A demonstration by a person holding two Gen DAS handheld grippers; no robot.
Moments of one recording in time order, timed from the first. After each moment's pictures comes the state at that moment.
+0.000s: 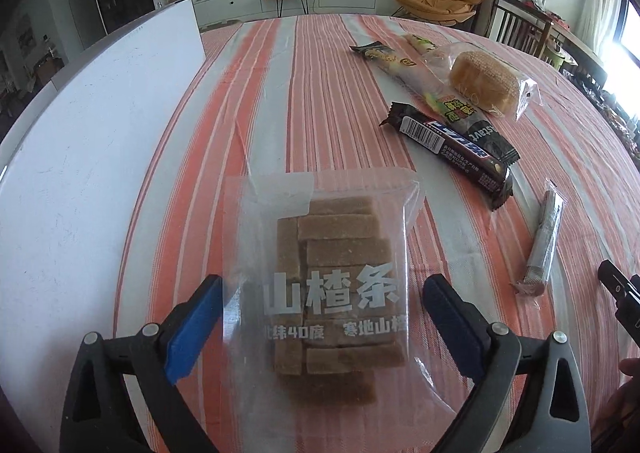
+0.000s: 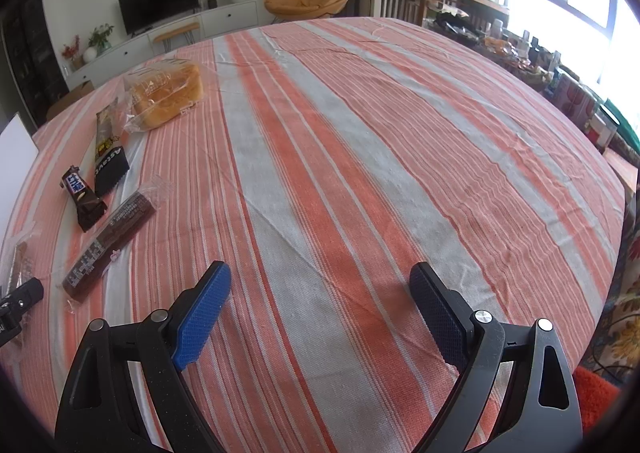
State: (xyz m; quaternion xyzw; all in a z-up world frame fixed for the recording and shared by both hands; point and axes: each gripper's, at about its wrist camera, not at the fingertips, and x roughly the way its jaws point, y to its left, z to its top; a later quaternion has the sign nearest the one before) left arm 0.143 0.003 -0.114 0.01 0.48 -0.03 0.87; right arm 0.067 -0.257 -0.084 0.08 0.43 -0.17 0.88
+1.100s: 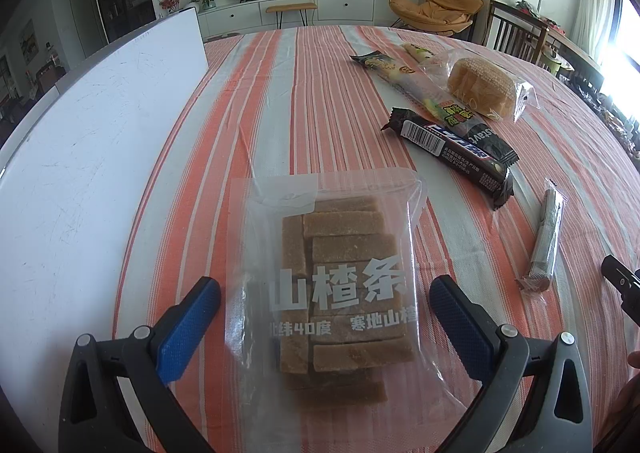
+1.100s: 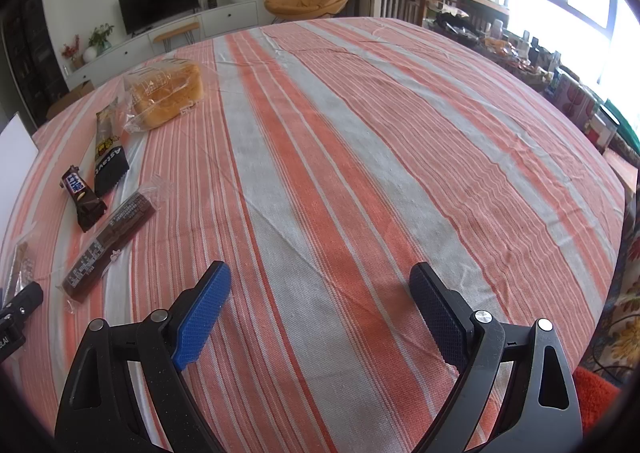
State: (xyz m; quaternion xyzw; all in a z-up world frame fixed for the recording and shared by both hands) left arm 0.136 0.004 -0.115 0.02 0.46 -0.04 0.89; right arm 0.067 -0.257 -0.084 0.08 0.43 -0.17 0.88
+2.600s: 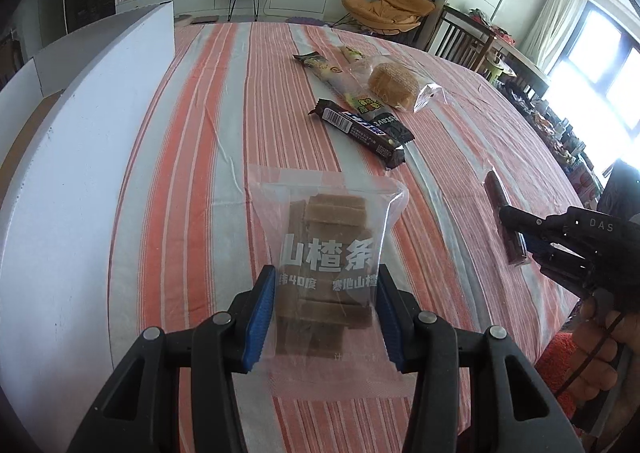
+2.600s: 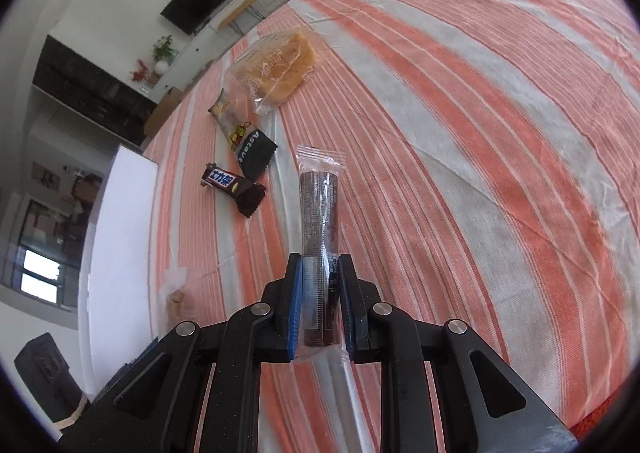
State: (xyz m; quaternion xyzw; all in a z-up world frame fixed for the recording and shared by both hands) left arm 0.064 0.019 -0.063 -0.06 0.48 -0.15 0.86; right arm 0.078 -0.244 -0.082 0.37 0.46 0.06 0.80
